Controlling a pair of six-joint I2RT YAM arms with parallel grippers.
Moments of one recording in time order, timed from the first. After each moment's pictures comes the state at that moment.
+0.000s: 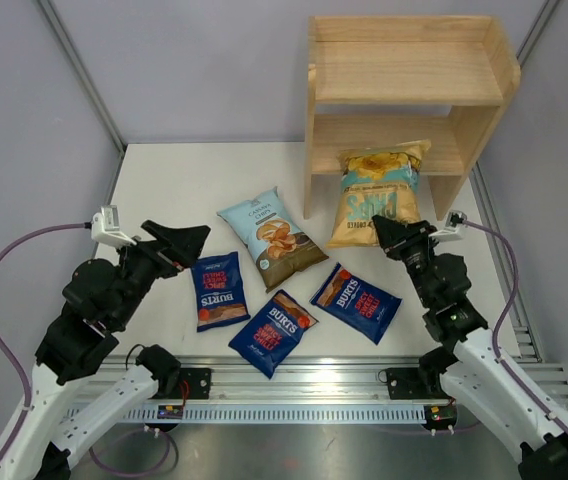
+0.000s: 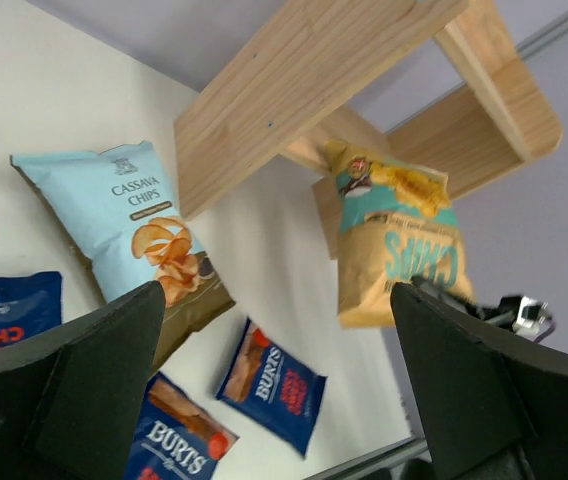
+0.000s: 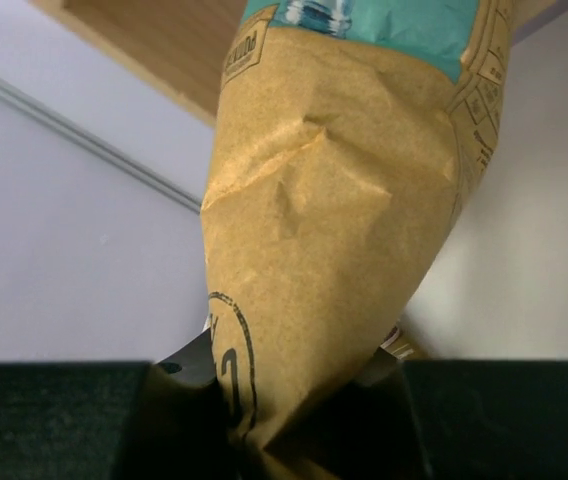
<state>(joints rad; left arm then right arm) -0.61 0.48 0.95 -0.53 -0.26 -0.83 0.51 0.59 0.39 0.32 0.24 0.86</state>
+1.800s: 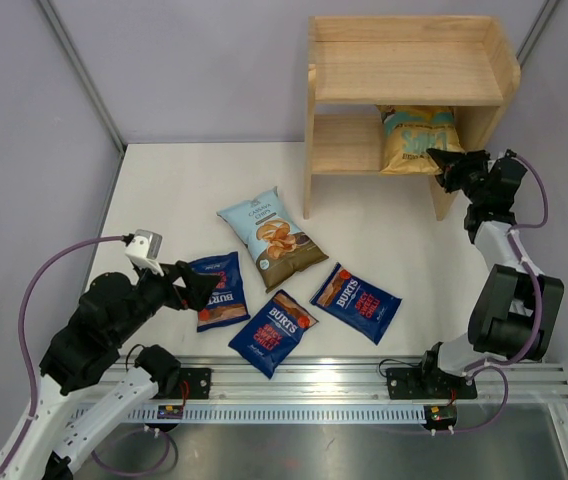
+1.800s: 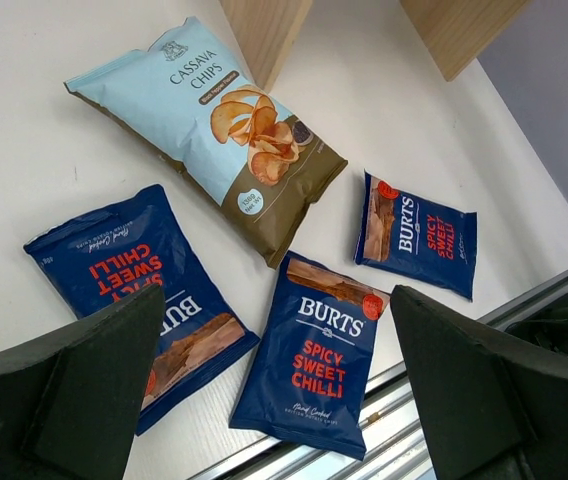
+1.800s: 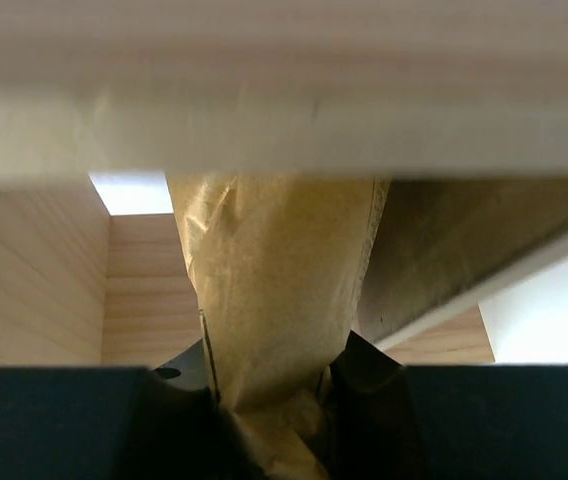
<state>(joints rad) -0.61 0.37 0.85 -0.76 -0.05 -0.41 -0.29 1.49 0.97 0.40 -0.54 1.39</state>
